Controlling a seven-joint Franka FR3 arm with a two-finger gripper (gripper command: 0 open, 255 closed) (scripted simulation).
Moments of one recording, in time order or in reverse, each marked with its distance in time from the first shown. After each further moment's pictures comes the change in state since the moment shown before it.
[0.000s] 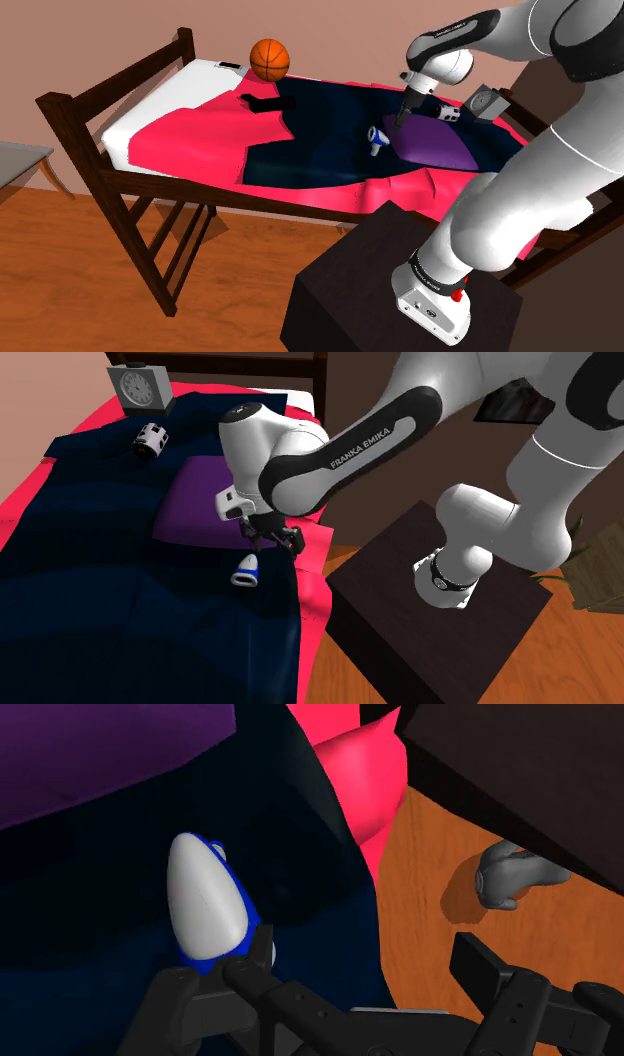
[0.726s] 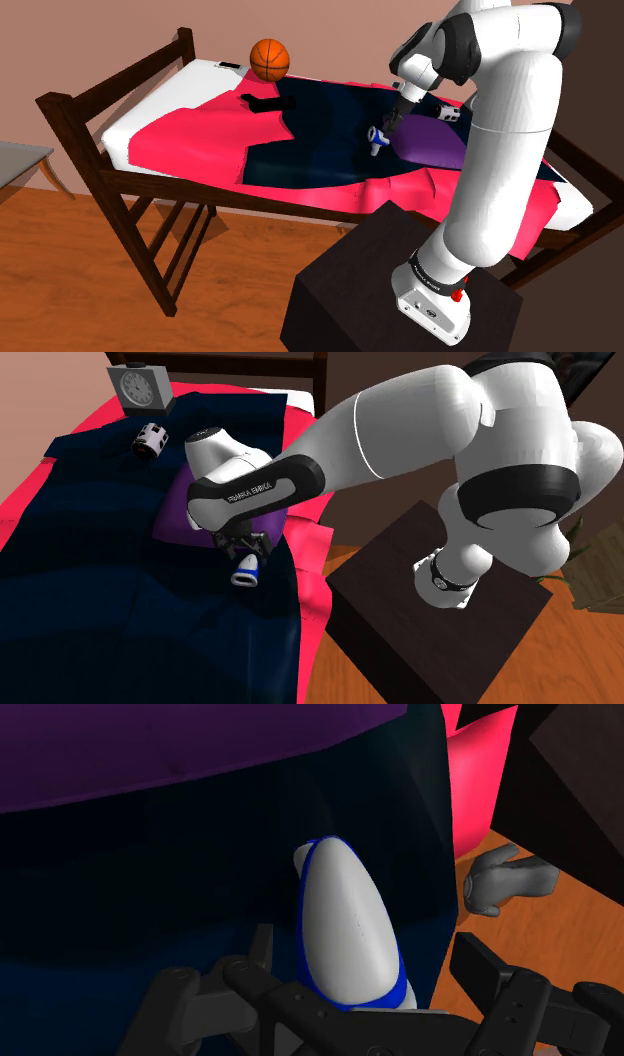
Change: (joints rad) arm -0.155 0.541 0.020 0.289 0.518 -0.097 -0.528
